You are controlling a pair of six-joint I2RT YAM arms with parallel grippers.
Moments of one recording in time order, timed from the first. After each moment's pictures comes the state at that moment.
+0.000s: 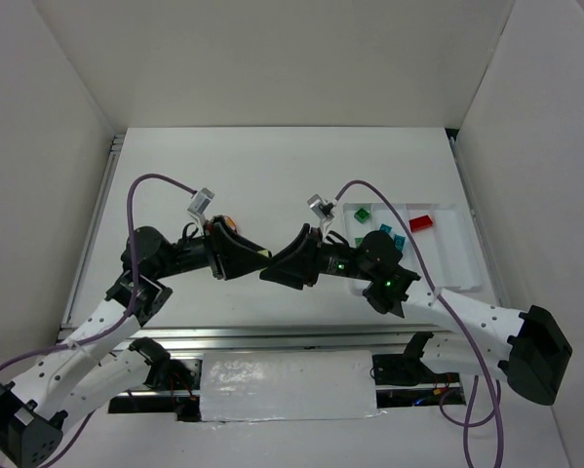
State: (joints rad) left arm -0.55 0.79 0.65 0.34 0.76 -0.90; right arm 0.89 1.06 0.63 0.66 -0.54 0.83
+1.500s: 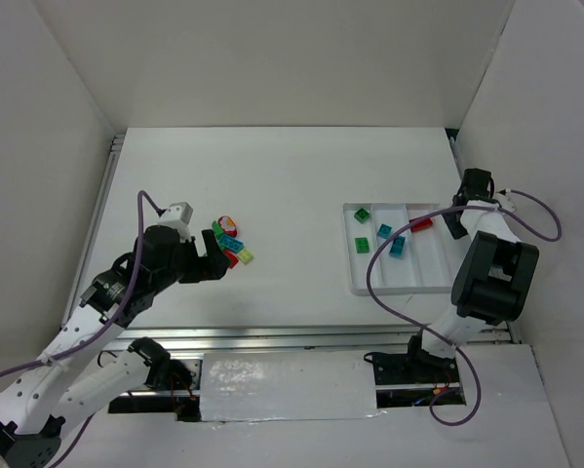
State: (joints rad) left arm -0.55 0.74 0.84 -0.72 -0.10 -0.58; right arm -0.36 1.63 1.07 -0.42 0.29 0.85
